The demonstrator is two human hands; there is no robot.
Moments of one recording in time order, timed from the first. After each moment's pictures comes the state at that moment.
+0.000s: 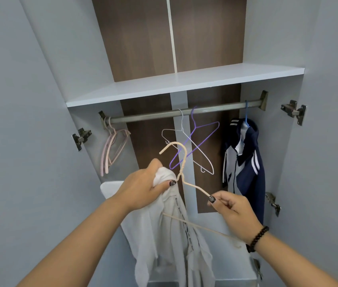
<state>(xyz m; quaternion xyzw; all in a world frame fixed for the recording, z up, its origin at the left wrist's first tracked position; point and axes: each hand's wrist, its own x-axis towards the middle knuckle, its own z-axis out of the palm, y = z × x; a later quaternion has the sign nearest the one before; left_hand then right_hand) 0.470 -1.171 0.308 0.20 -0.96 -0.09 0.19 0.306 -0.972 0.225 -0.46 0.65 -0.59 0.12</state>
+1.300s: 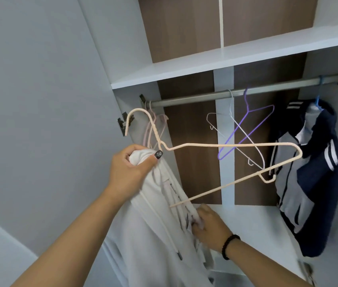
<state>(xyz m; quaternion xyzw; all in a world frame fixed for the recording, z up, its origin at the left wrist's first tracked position) 0.564 -1.234 0.326 0.29 -0.74 -0.39 0.47 0.402 -1.133 0.126 -0.57 0.70 -0.38 0.20</state>
